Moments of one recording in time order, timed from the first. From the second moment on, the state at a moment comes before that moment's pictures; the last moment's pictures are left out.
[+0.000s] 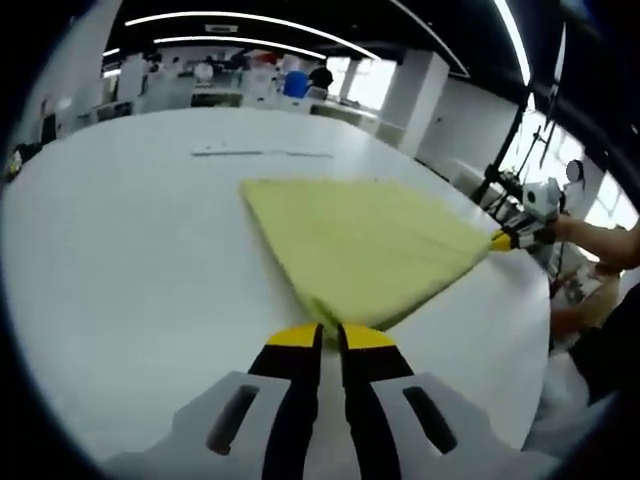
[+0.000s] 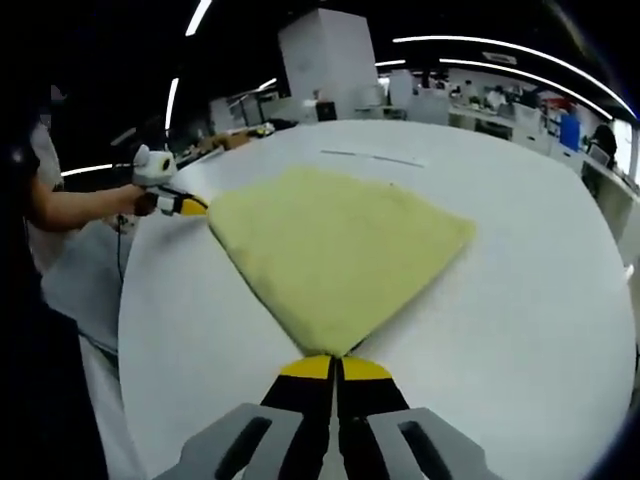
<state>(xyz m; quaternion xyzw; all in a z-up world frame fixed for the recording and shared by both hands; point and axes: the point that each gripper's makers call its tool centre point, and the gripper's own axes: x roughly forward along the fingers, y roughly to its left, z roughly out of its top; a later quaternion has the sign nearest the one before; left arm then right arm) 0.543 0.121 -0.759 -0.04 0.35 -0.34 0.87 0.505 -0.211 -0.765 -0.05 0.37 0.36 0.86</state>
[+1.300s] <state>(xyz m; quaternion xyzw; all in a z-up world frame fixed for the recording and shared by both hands) 0.543 0.140 -0.752 -0.01 0.34 -0.32 0.88 0.487 -0.223 -0.755 -0.06 0.38 0.36 0.85</state>
